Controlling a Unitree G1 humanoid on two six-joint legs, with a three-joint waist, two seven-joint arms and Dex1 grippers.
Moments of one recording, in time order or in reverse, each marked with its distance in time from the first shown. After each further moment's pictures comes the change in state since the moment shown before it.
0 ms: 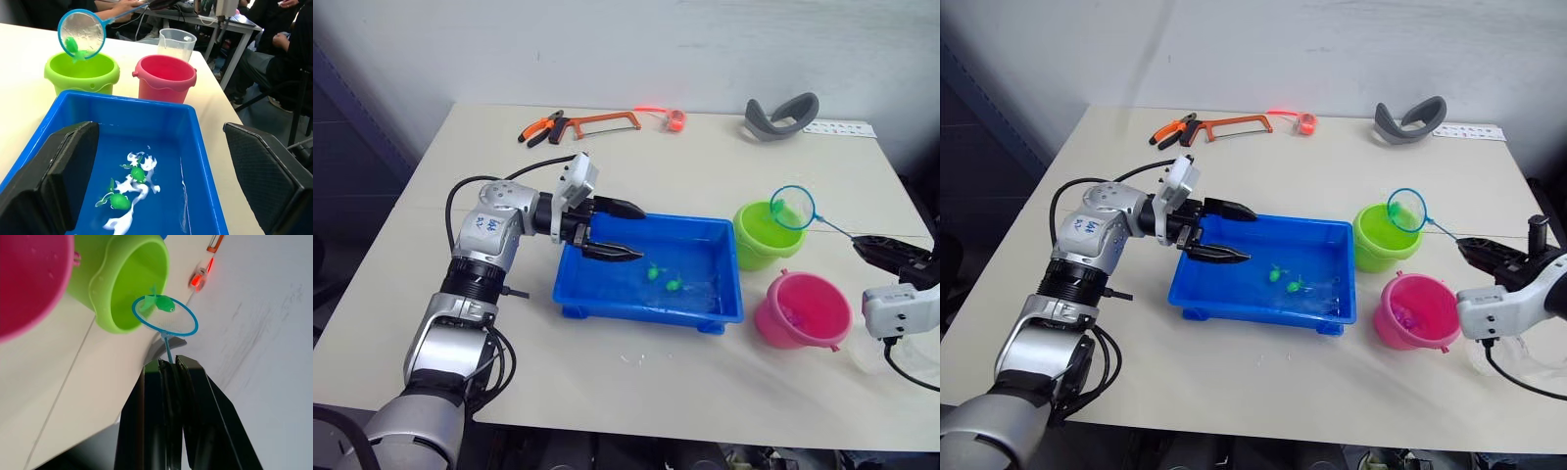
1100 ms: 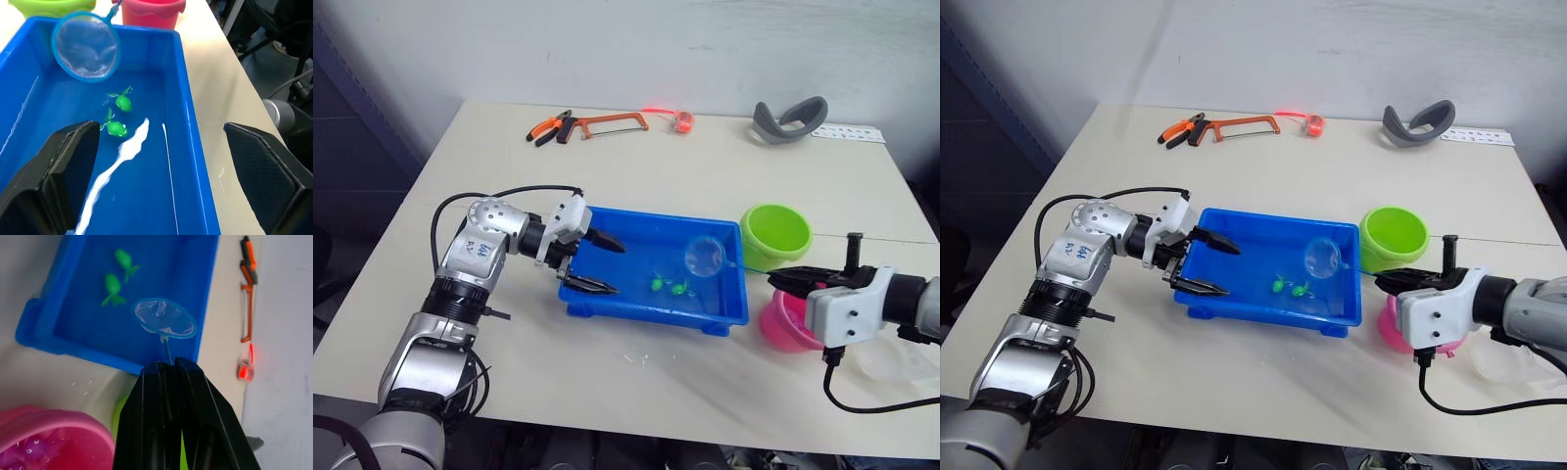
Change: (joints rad) left arm 0.130 0.108 -0.079 -0.093 0.106 -0.109 -0.050; right arm -0.174 0.010 0.407 -0.123 0.475 0.269 0.272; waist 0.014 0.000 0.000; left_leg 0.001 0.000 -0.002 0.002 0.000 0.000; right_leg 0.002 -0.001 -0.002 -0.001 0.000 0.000
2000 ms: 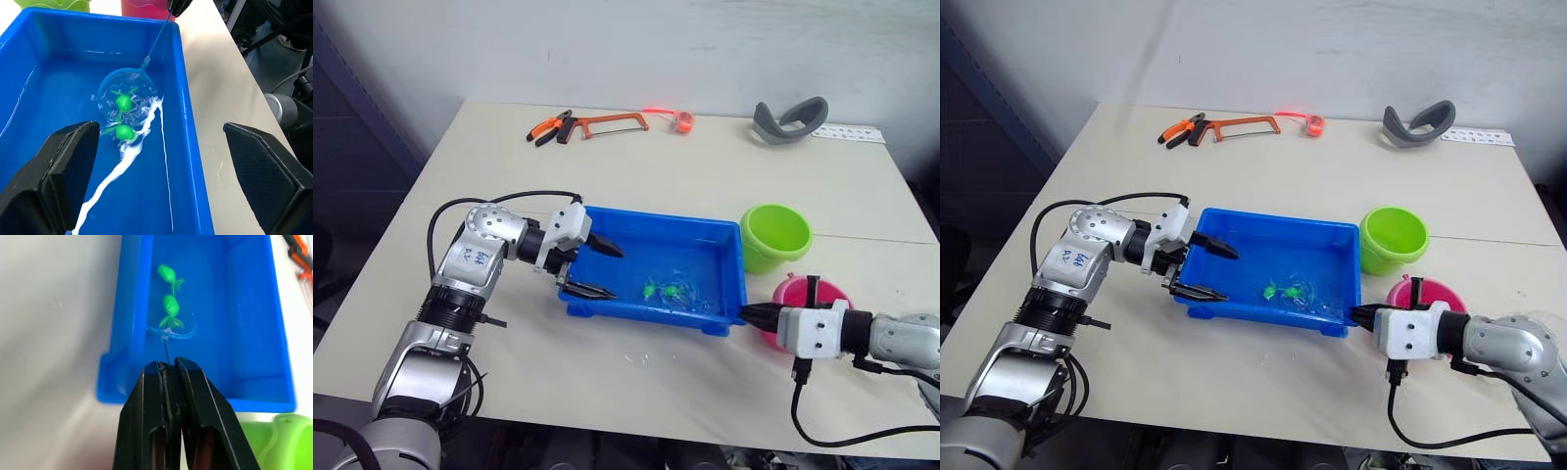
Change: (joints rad) left arm 0.035 0.015 0.001 -0.063 -0.001 0.018 0.029; right arm 0.068 0.191 0.107 -0.075 0.253 0.288 0.033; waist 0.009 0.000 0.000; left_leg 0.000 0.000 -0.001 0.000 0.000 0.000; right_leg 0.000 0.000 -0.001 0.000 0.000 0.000
